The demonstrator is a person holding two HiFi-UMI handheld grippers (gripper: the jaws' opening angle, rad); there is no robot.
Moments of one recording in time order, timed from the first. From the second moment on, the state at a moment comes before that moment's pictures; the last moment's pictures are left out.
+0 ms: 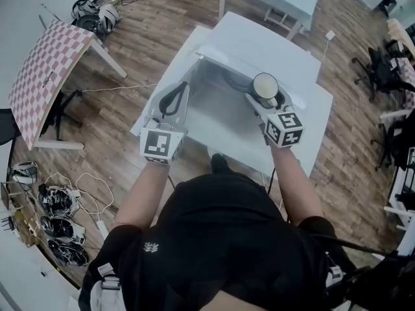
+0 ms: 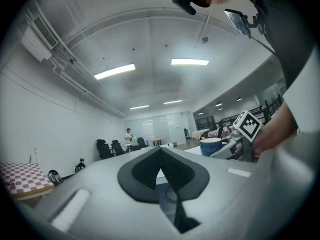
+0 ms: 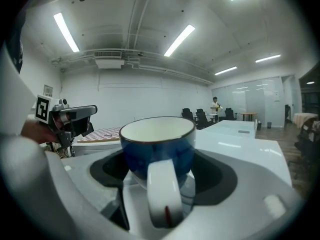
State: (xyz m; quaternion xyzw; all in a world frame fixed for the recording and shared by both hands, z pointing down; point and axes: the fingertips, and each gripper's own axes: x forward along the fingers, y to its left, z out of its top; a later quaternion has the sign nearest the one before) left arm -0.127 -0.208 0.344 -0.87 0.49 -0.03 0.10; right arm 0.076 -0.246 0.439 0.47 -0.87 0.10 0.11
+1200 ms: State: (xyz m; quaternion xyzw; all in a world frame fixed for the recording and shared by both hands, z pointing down) left arm -0.120 -0.244 0.257 -0.86 0.48 -0.02 0.14; right arm 0.107 -0.267 0.339 0.48 -0.87 0.08 0.09
